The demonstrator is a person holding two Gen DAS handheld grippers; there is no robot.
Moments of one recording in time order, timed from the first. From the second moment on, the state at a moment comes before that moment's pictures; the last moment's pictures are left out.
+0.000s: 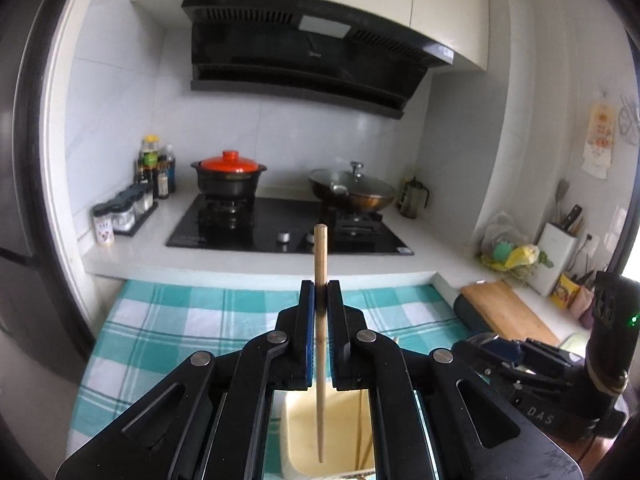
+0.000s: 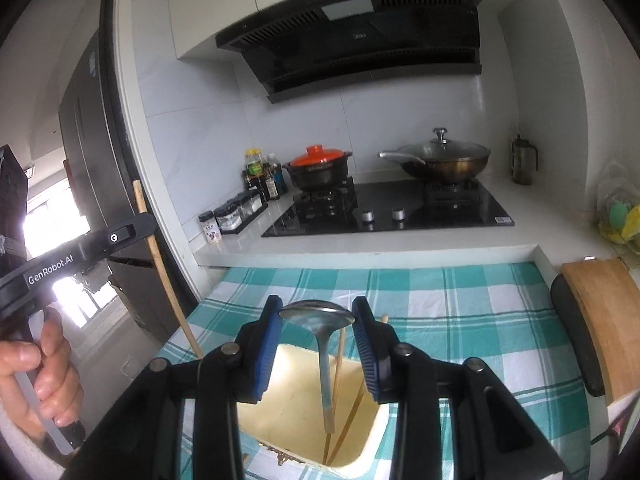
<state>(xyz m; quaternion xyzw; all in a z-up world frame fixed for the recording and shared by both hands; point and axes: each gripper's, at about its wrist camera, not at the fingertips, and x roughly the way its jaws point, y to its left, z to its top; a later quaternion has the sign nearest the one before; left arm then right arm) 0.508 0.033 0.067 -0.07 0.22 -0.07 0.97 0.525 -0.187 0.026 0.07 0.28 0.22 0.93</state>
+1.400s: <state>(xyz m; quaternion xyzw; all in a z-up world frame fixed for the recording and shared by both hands) 0.202 0.067 -0.080 -0.04 0.38 -0.05 0.92 0.241 -0.265 -0.108 0.01 0.37 0.15 0.92</state>
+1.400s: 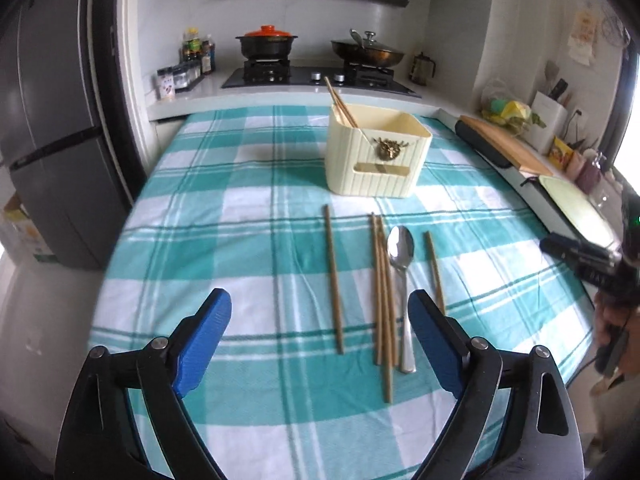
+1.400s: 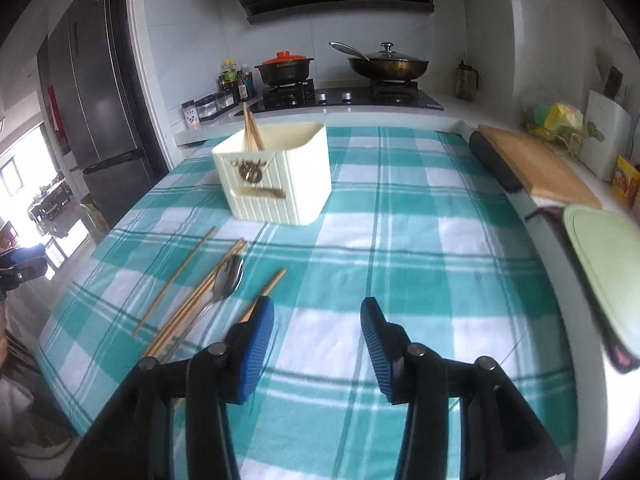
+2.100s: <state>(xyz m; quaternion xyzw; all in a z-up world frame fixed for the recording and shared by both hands) 0.190 0.053 -0.140 -0.06 0.42 -0.01 0.91 0.195 -0.212 -0.162 -0.02 0.39 0.15 0.91</state>
